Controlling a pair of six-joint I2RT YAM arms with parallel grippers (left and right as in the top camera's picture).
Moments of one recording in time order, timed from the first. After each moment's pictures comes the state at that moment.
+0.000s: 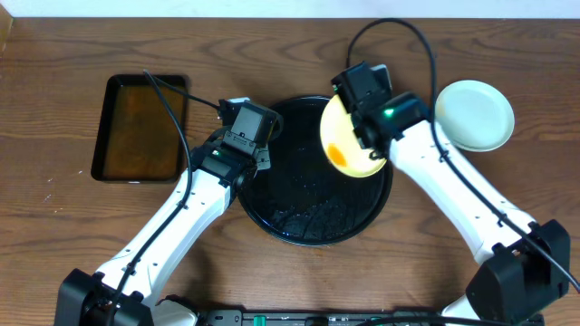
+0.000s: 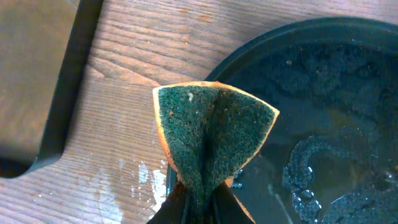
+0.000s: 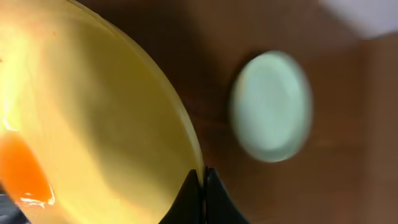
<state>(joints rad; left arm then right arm) -0.46 1.46 1.05 -0.66 -0.33 -0.54 0.55 1.73 1.49 -0.97 0.63 0.14</state>
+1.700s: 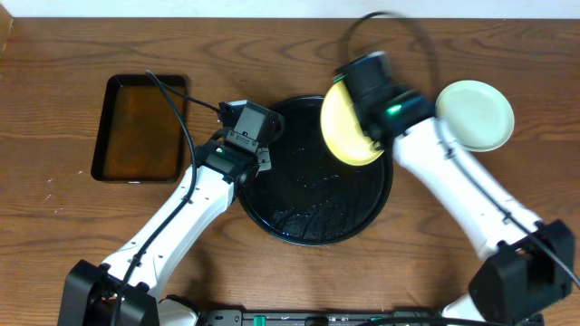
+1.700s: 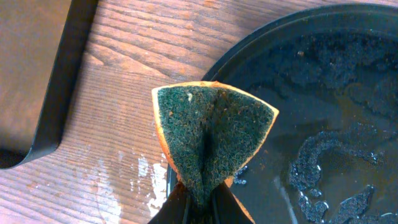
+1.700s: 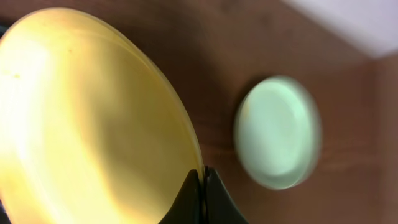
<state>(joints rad) -0.46 1.49 1.05 -0.67 -0.33 -0.56 0.46 1.73 1.49 -0.84 0.50 0.11</state>
